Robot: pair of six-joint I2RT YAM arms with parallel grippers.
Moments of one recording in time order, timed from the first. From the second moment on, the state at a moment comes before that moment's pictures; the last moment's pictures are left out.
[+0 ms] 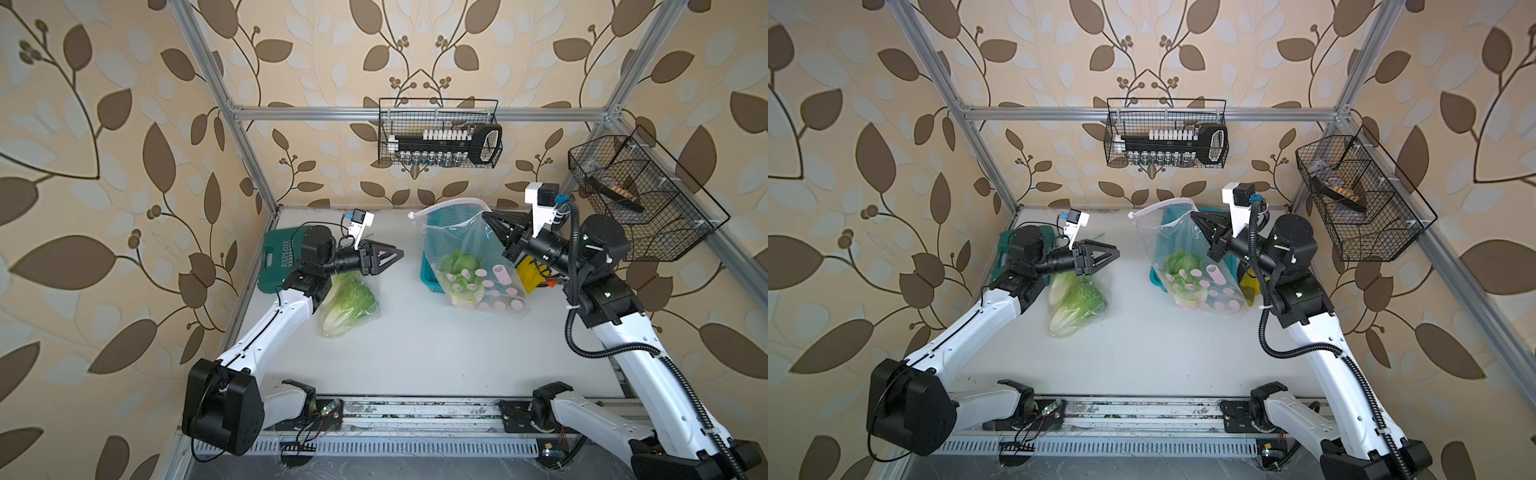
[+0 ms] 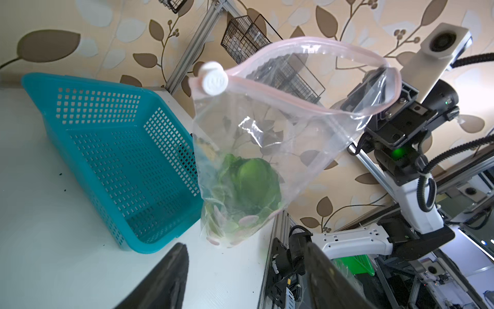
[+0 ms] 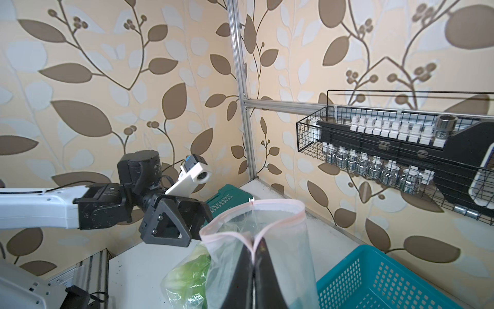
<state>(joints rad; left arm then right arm) -0.28 1.23 0.90 0.25 1.01 -0.60 0.27 1.00 1.22 -0.12 -0.57 0.17</state>
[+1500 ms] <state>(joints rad) -0.33 1.32 1.04 0.42 1.16 -0.43 0.22 0.79 1.09 -0.19 -0.61 0.22</state>
